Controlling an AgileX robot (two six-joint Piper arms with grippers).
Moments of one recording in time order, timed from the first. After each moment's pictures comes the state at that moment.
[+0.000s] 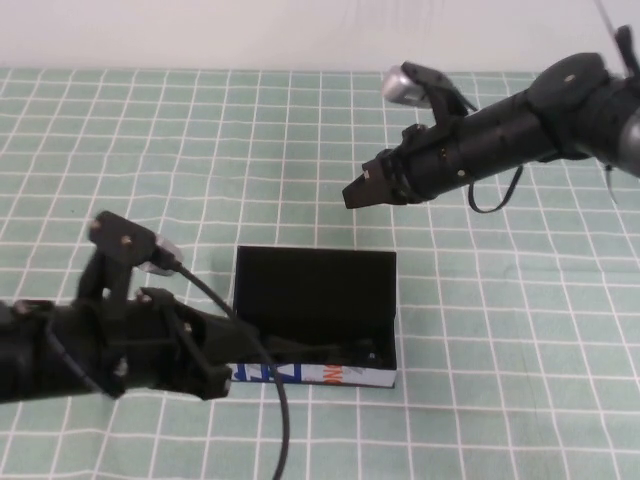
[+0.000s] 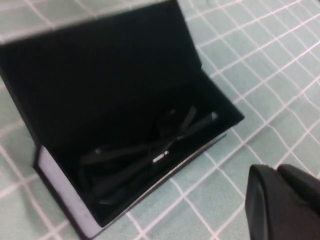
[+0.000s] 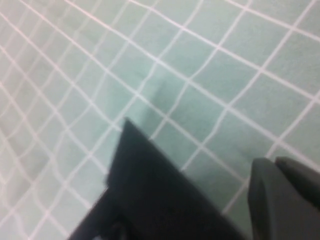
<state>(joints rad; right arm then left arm) 0.29 2.08 -1.67 1.03 0.92 -0.80 -0.34 1.30 -0.59 -1.41 0.61 1.42</state>
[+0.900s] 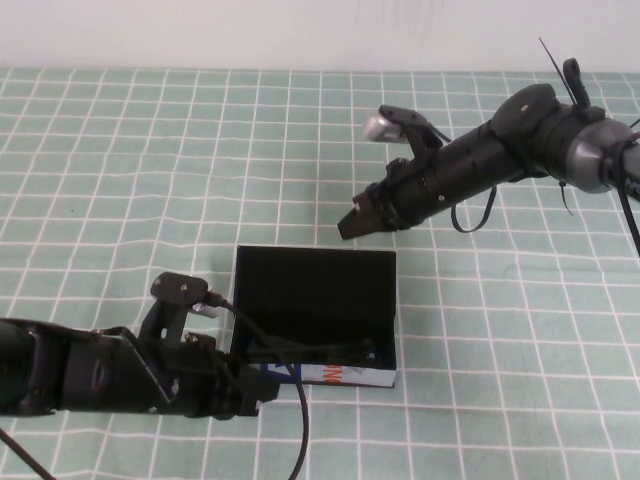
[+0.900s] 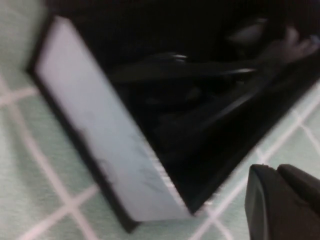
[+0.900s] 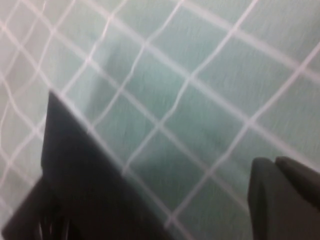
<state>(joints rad) 0.29 2.28 -1.83 0.97 0.98 -0.80 -0.34 1.73 -0.60 -1.71 0.69 1.73</state>
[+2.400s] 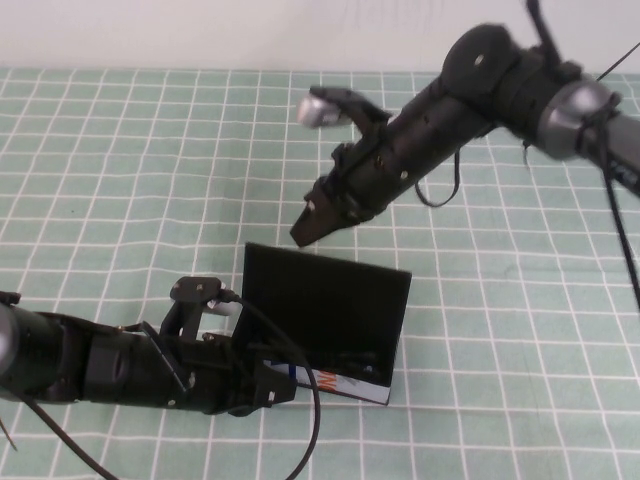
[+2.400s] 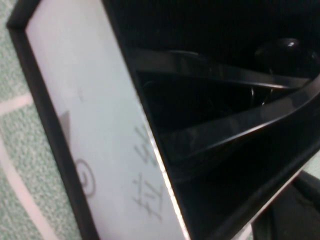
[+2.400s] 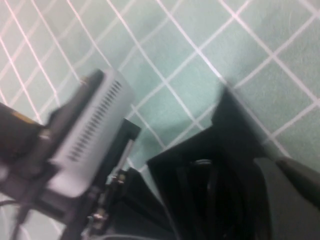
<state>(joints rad) 0.43 2.19 -1.97 0.80 1.21 -0.63 -0.34 1.86 -0.67 -1.72 0.76 1.72</state>
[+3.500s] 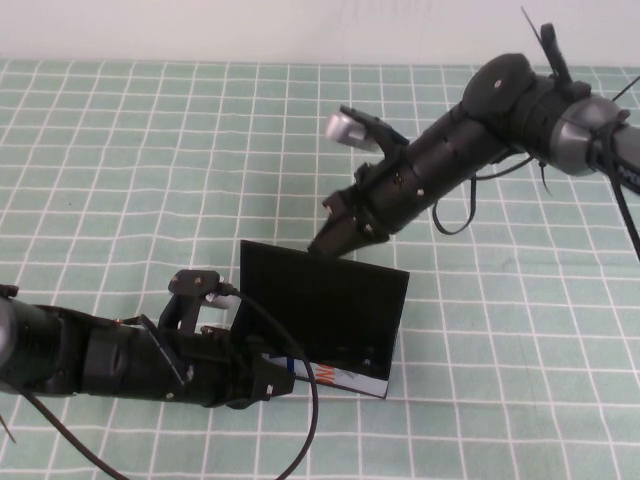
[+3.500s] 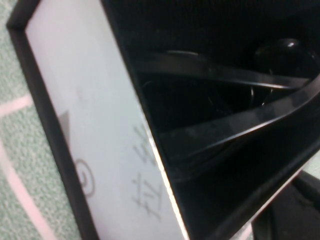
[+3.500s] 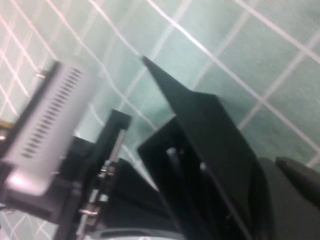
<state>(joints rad) 0.38 2.20 -1.84 0.89 1.20 -0.59 -0.34 1.86 -0.67 -1.72 0.76 1.72</state>
